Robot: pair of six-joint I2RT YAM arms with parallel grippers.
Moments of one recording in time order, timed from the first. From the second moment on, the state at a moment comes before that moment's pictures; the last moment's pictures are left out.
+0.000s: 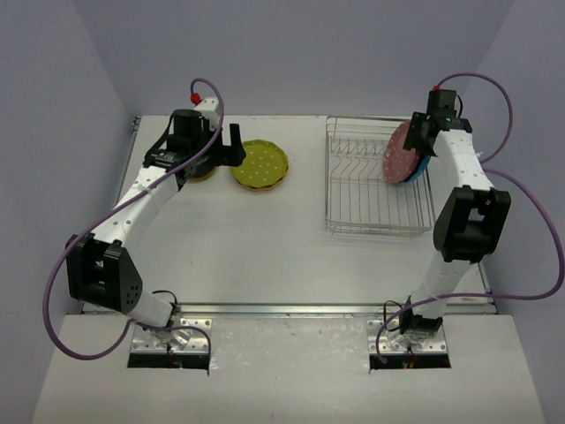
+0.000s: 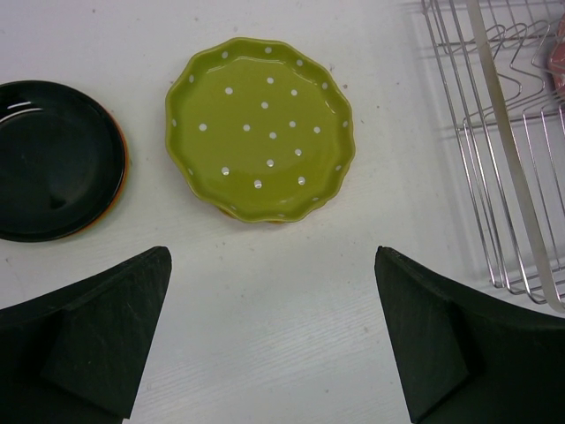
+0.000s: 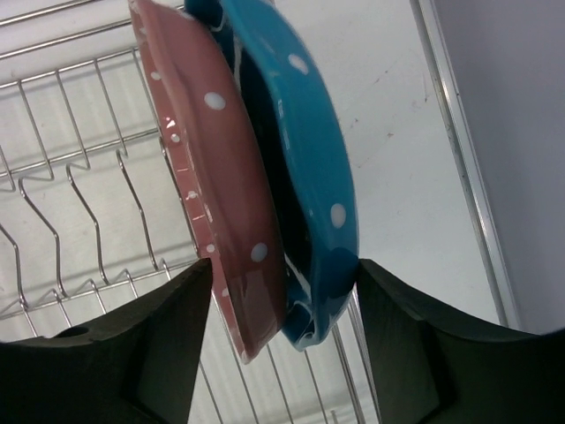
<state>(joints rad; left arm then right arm) -0.21 1.48 1.31 -0.38 0.14 -0.16 -0.13 1.91 1.69 -0.62 0.22 0.13</state>
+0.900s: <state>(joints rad) -0.21 1.48 1.30 -0.38 0.14 -0.16 -0.11 2.01 1.92 -0.64 0.14 0.08</state>
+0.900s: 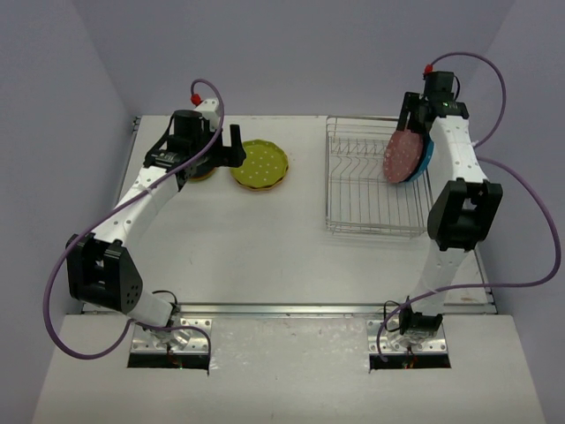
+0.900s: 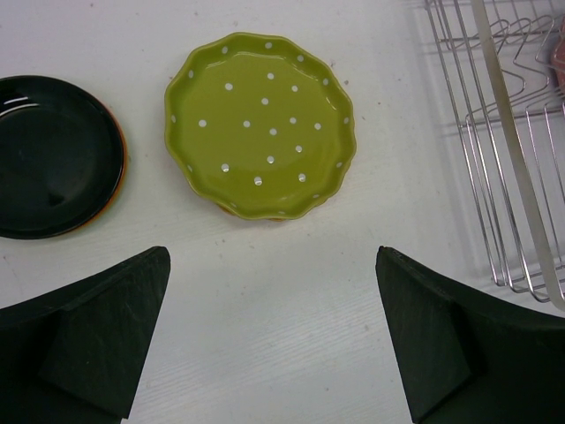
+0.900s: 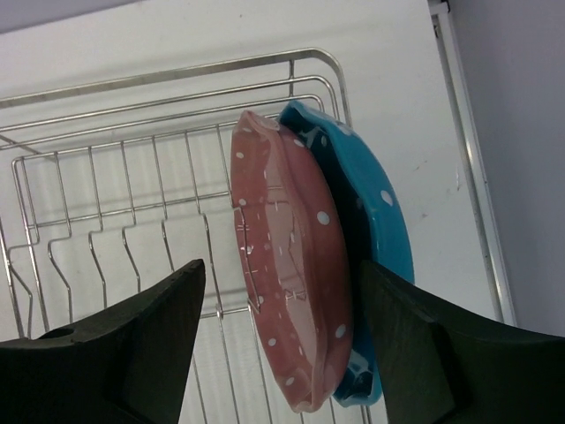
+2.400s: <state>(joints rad) -0.21 1.54 1.30 -0.39 0.15 -0.16 -0.11 2.11 1.86 -0.69 0.10 0.05</state>
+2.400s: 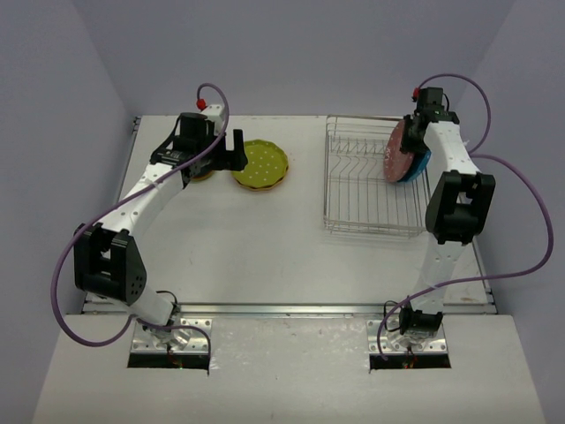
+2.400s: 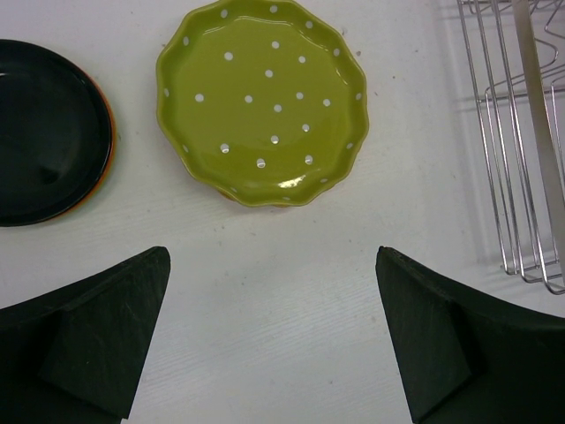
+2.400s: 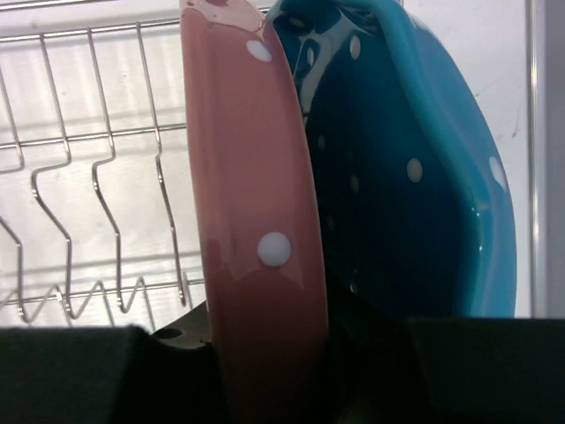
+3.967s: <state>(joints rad) -0.20 1.54 1.30 -0.40 0.16 -0.18 0.06 2.00 1.85 -0.63 0.38 -0.26</state>
